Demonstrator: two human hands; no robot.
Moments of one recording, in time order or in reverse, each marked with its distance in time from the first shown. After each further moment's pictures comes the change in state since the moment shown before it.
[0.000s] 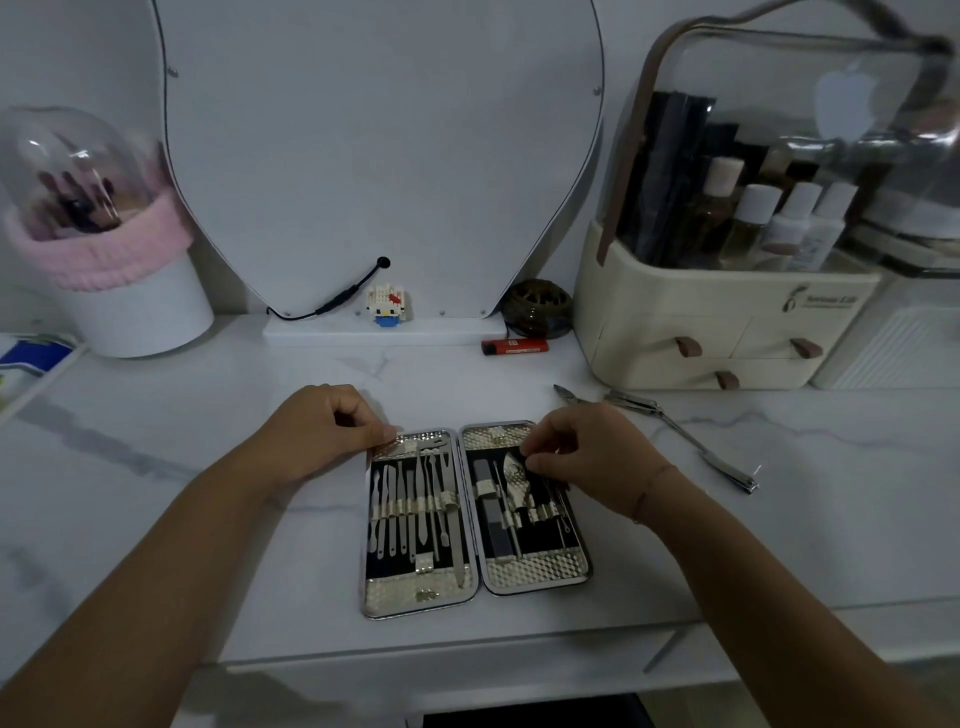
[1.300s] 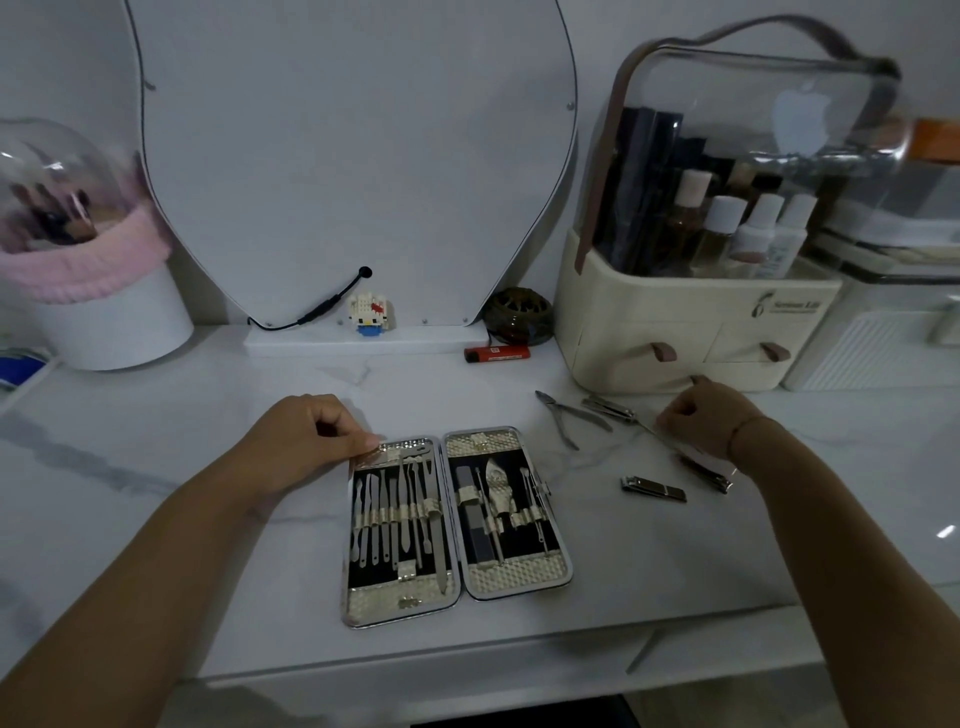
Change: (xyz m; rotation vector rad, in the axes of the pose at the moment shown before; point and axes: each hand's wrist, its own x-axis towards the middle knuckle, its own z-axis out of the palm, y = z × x) left_hand 0.000 -0.002 -0.001 -0.003 -0.026 0.035; right_hand 0.002 0.099 -0.080 -0.281 0.113 0.533
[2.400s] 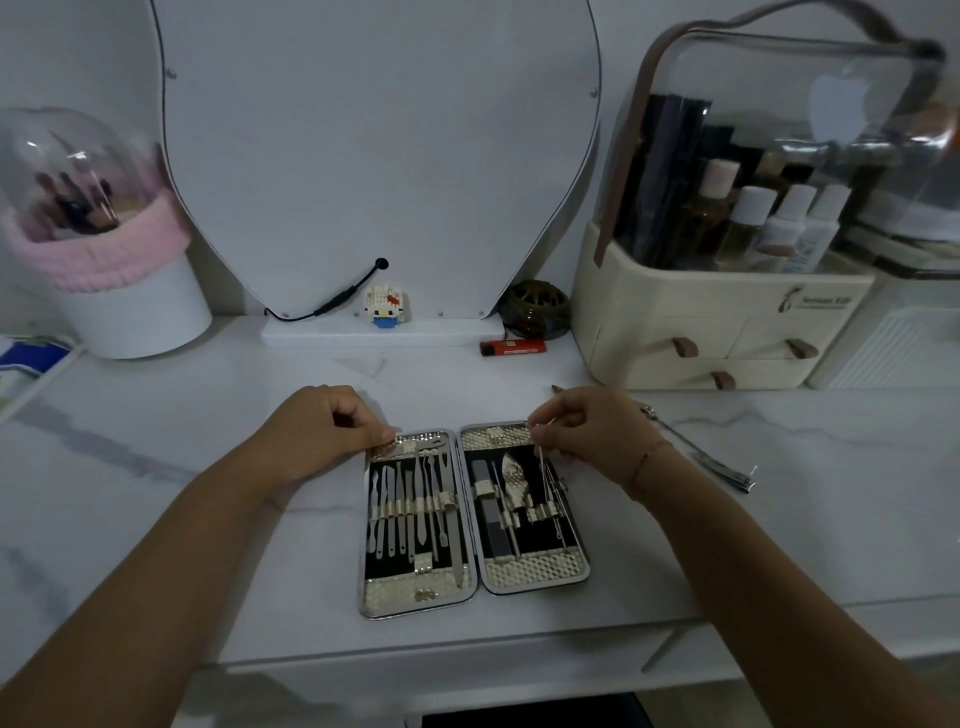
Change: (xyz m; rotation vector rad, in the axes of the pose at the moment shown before) left_hand 0.001 0.001 0.000 0.016 0.033 -0.036; right_hand -0.044 -0.094 0.050 0.636 -0.166 -0.367
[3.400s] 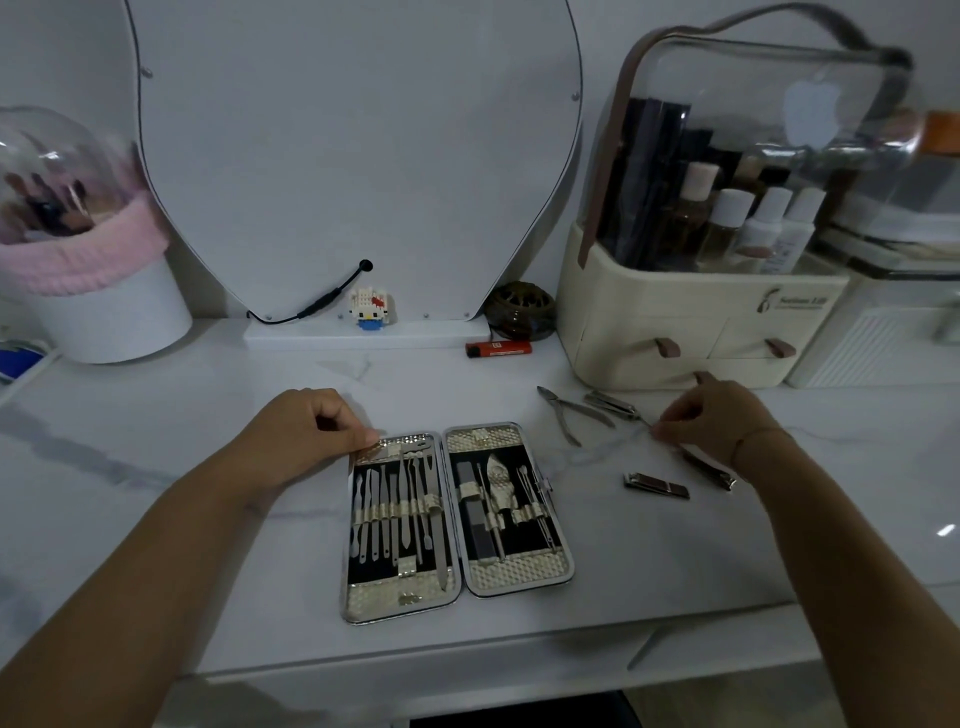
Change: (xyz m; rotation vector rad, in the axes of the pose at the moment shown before) left_hand -0.001 -0.002 -0.001 -0.032 -0.033 0.027; right_hand -0.008 0.050 -0.099 -0.587 0.222 0.274
